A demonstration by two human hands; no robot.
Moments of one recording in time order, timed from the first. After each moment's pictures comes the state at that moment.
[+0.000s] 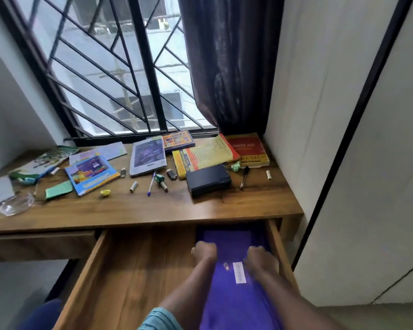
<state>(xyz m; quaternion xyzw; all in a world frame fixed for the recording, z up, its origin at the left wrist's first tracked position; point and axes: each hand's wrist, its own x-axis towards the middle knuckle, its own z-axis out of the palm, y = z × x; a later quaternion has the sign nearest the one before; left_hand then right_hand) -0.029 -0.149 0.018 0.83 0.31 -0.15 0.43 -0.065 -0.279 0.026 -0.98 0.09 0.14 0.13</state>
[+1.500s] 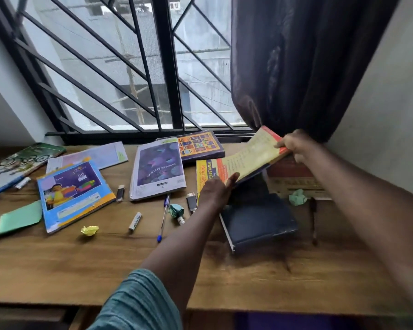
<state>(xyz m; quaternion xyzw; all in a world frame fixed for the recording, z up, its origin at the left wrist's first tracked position) 0.304 -0.047 0.057 0.94 0.05 -0.02 0.34 0.352 -0.235 0.159 -0.82 0.19 -0.02 0.53</state>
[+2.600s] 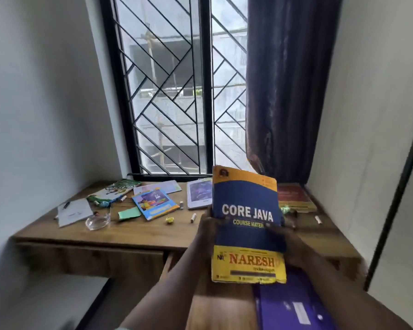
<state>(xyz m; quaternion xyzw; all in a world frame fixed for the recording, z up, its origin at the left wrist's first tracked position) -0.069 0.041 0.194 0.56 -0.03 -0.01 0.83 -0.041 -0.178 0.141 -0.56 0.02 0.16 0.81</state>
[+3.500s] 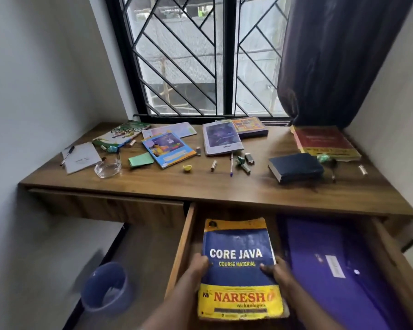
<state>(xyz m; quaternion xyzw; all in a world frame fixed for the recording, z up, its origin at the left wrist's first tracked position) -0.084 0.156 -0.063 0.72 0.32 -0.20 0.58 -0.083 -0.069 -0.077 -0.68 0.23 0.17 0.68</state>
